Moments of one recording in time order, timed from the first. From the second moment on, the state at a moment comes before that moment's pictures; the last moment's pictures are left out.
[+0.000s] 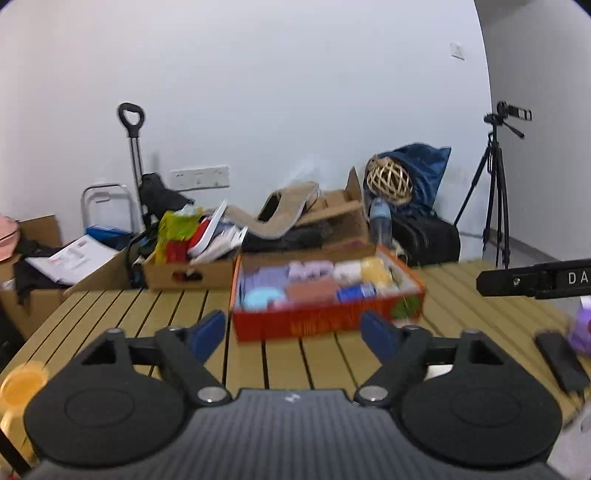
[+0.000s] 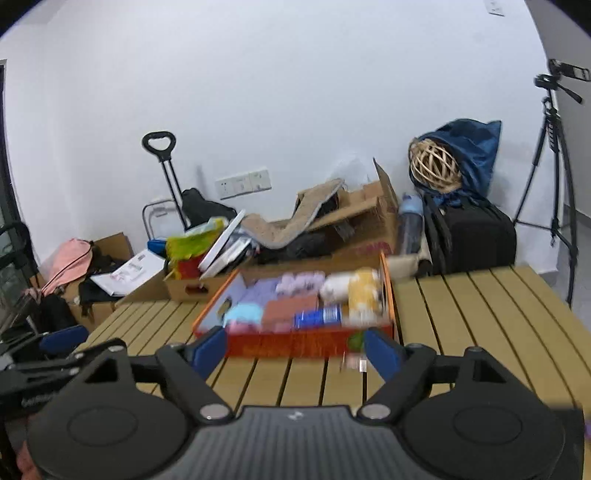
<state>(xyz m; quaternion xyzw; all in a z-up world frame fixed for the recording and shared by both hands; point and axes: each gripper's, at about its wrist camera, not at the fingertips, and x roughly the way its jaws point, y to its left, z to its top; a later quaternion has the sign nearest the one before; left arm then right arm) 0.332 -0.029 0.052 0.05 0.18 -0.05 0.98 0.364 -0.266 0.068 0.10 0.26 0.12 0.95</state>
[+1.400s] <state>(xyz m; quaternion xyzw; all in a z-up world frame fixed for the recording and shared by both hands) 0.394 -0.047 -0.015 -0.01 0.28 -0.04 0.96 0.440 -0.267 -0.043 0.02 0.39 0.06 0.92</state>
